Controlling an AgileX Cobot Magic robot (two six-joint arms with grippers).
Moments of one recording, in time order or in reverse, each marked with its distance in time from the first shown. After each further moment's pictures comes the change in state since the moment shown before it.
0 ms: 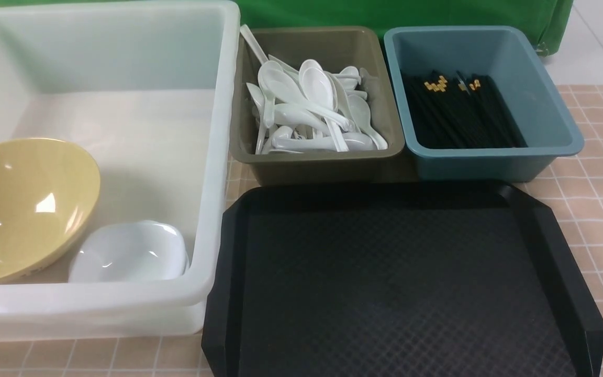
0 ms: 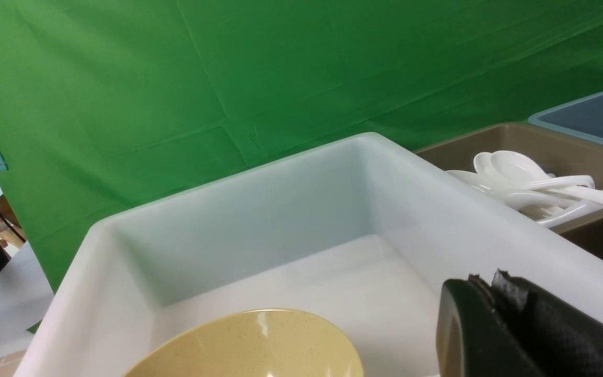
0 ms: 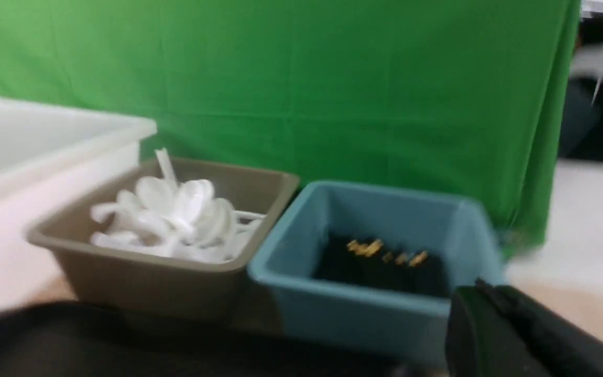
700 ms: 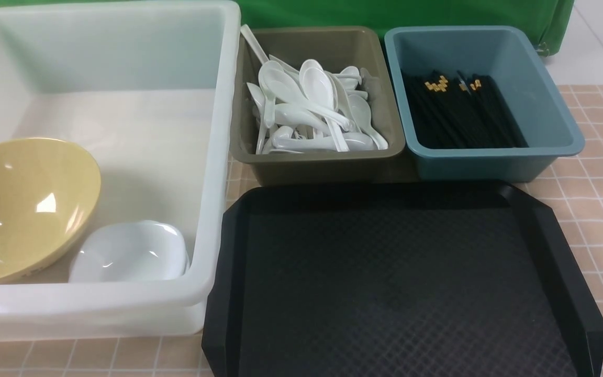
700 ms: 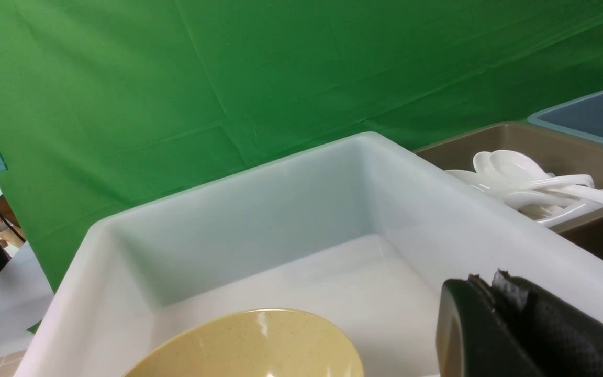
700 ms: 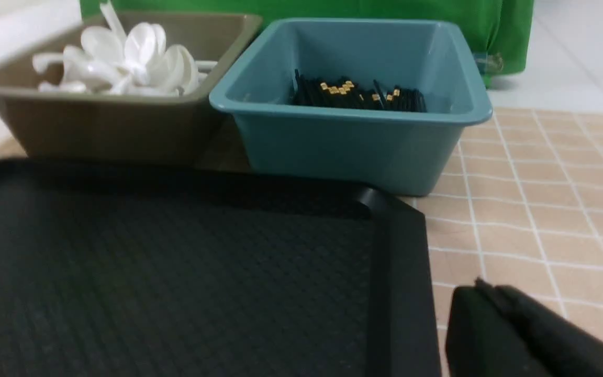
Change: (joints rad) right arm -0.089 -0.179 0.068 0.015 0.344 -0.089; left arm 0.000 0.000 0.001 0.000 0.000 0.000
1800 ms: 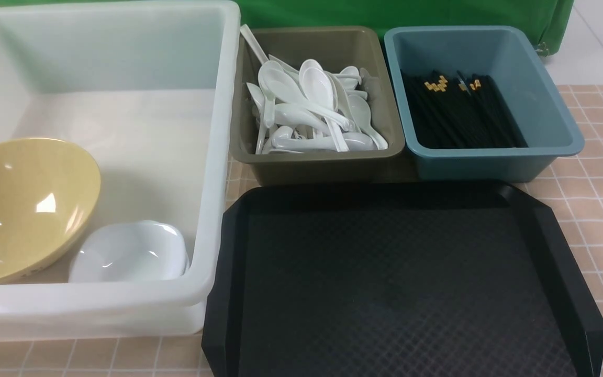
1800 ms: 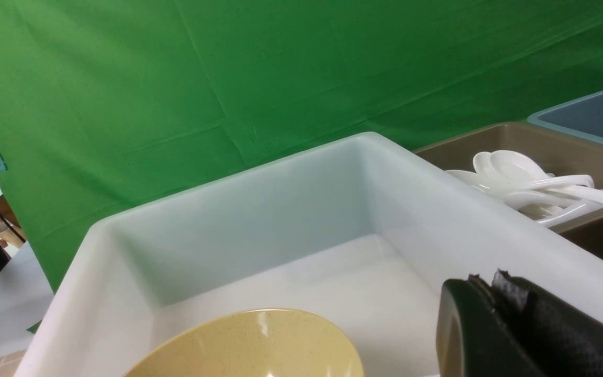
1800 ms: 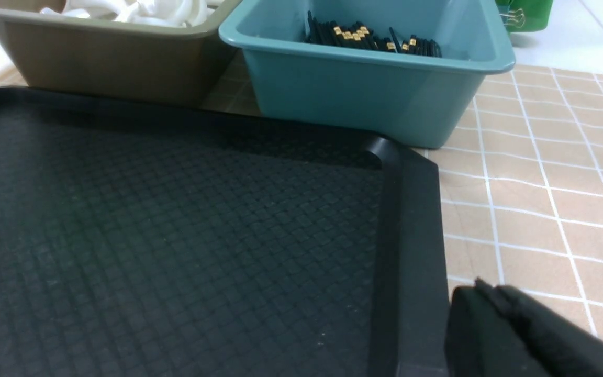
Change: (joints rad) right arm 0.003 0.000 -0.002 0.034 0.088 -0.047; left arm 0.000 0.000 0.000 0.000 0.000 0.000
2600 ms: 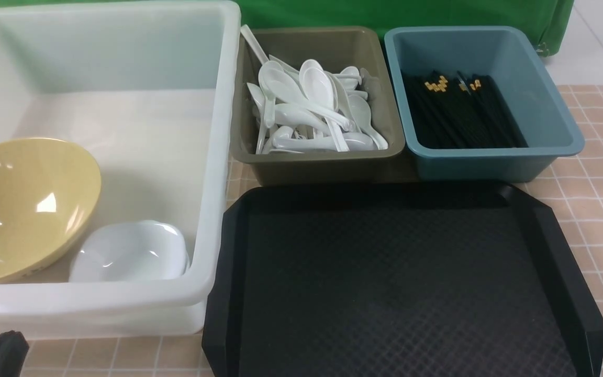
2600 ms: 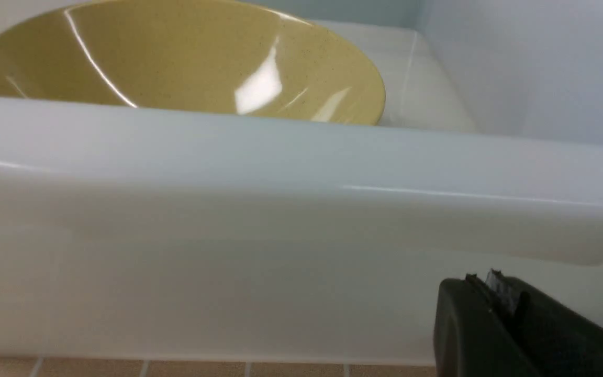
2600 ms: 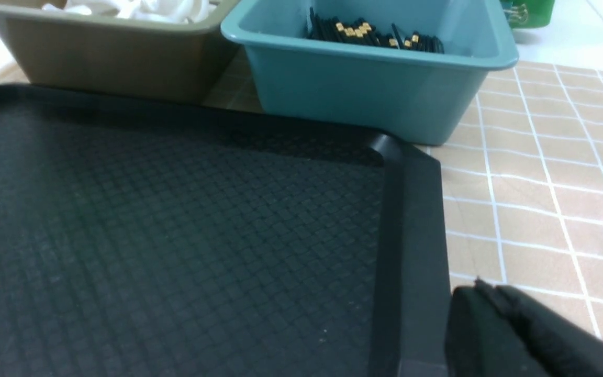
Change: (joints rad) right arm 0.000 0.000 -0.001 0.002 0.008 0.000; left arm 0.172 0.000 0.279 -0.146 0.032 -0.248
